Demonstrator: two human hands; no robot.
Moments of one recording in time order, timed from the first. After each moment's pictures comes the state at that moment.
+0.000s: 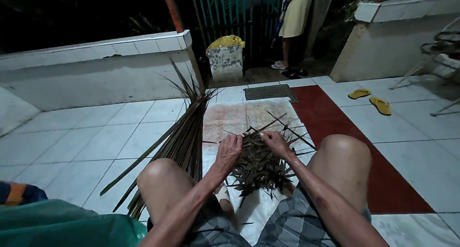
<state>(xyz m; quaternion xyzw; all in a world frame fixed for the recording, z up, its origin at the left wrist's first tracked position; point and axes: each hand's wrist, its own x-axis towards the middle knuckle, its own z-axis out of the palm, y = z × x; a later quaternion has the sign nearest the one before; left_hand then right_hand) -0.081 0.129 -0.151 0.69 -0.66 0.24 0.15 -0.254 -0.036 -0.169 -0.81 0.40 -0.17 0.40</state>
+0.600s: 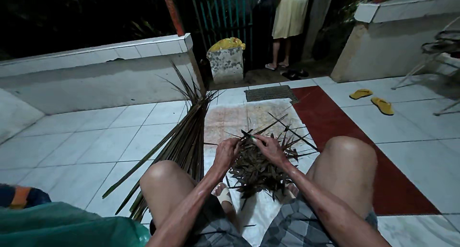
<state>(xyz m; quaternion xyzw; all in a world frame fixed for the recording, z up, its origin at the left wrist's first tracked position) -0.063 0.130 -0.137 0.76 -0.60 -0.07 0.25 -0.242 -0.001 -0.169 -0.83 0.33 -0.23 0.38</state>
